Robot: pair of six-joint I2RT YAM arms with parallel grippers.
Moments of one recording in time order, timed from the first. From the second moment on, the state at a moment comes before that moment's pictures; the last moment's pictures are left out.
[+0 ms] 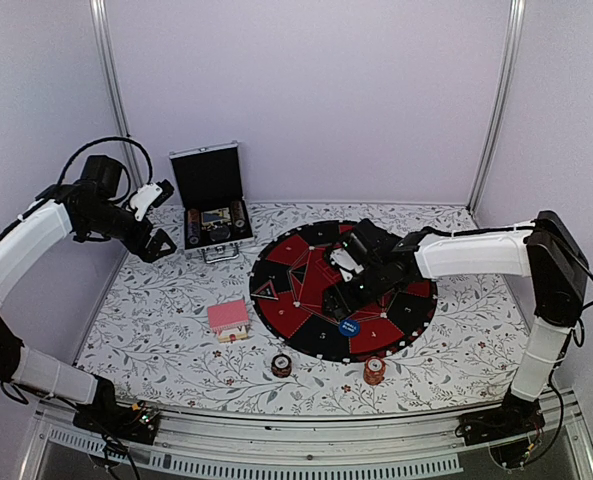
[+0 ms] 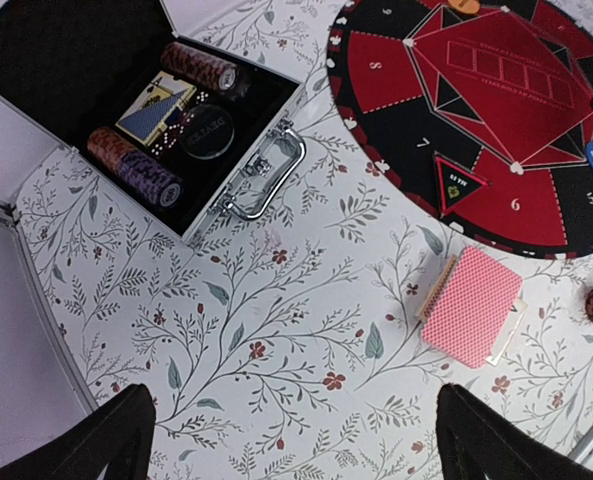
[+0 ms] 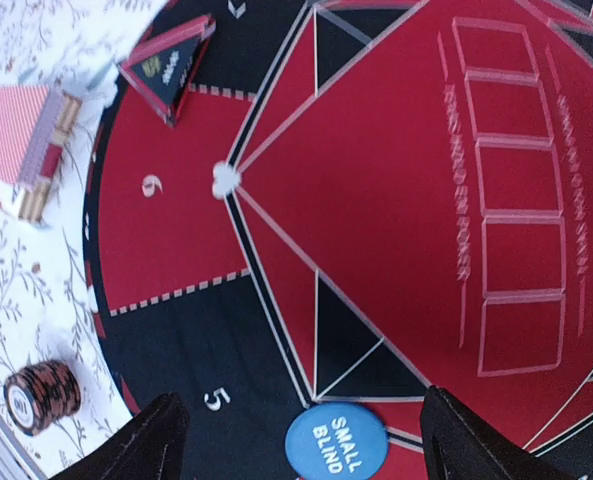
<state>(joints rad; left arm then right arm) -0.14 1.30 1.21 -0.81 0.25 0.48 0.81 1.83 1.25 -0.40 -0.03 0.25</state>
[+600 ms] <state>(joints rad) -0.14 1.28 1.21 -0.82 0.25 0.48 0.87 1.87 1.20 -0.48 -0.04 0.27</state>
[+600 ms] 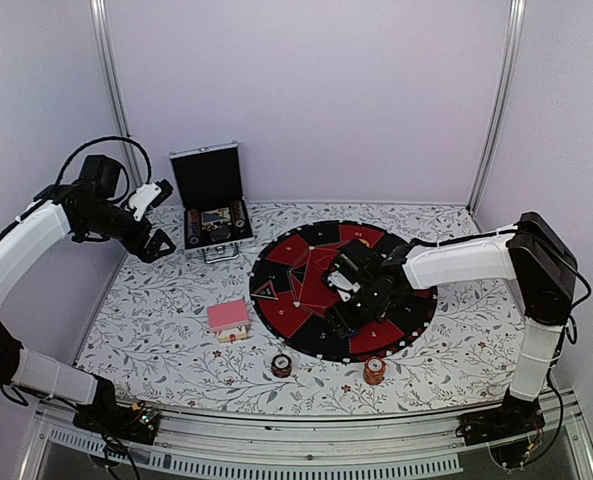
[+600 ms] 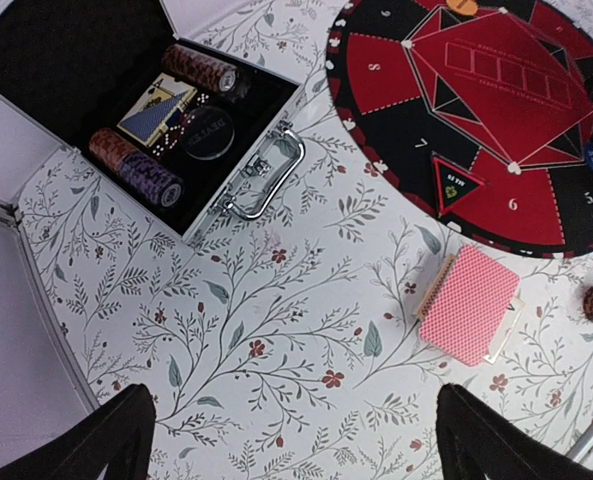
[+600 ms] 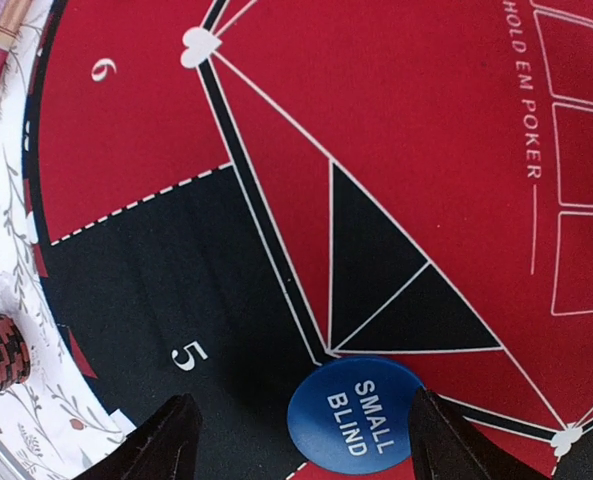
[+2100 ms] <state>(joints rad) -0.14 1.28 1.21 -0.82 0.24 0.49 0.88 1.95 1.25 -0.52 0.10 0.23</state>
